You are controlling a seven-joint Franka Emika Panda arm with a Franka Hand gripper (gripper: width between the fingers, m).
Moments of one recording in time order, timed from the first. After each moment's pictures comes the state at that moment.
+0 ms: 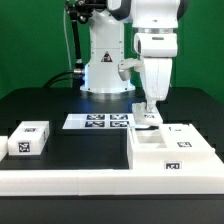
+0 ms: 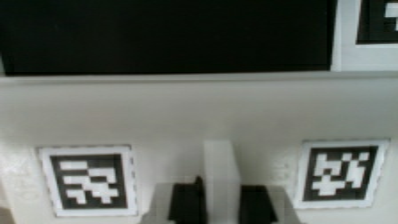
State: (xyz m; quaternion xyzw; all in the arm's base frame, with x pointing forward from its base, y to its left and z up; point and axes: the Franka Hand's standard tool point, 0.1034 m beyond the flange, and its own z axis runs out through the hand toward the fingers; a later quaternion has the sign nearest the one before) arm 0.432 0.092 0.057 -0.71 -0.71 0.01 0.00
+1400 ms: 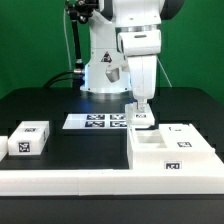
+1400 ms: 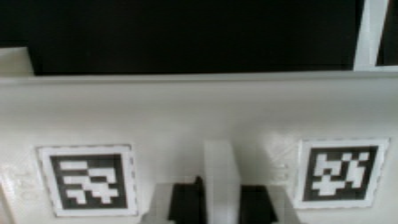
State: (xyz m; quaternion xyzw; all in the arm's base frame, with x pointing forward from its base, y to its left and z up) arm 0.443 0.073 0.061 -0.71 -0.70 -0.02 0.03
